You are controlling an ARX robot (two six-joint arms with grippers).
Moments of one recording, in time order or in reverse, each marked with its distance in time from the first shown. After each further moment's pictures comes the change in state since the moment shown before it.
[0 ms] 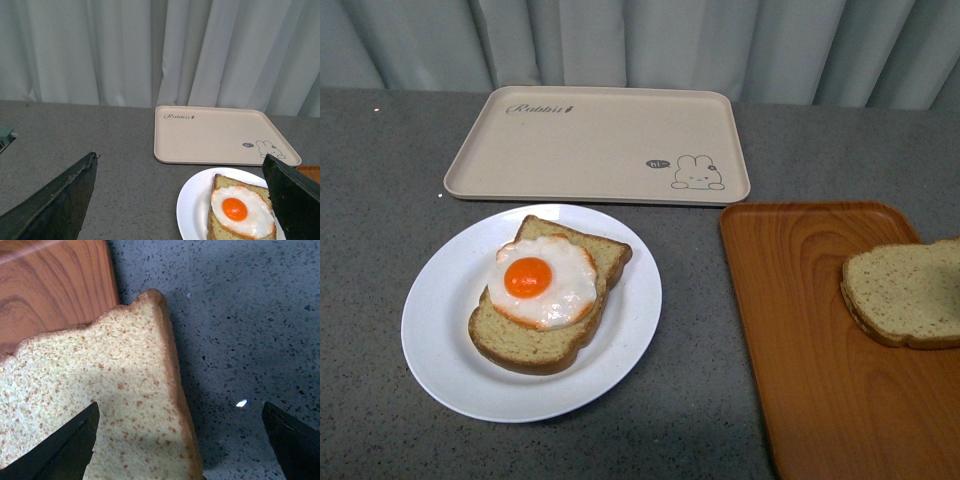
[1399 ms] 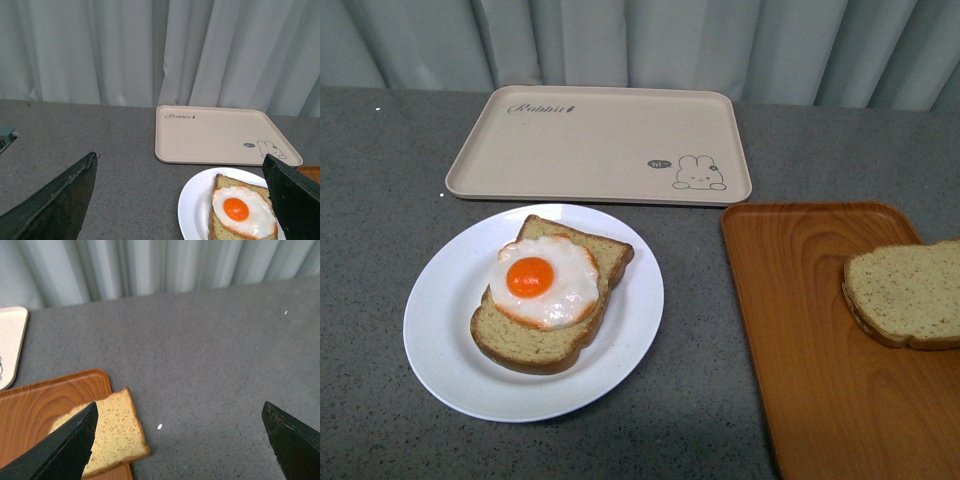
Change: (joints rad) left arm 0.000 0.000 0.000 0.000 0.000 0.000; right arm -0.058 -1.064 -0.608 0.234 0.192 0.017
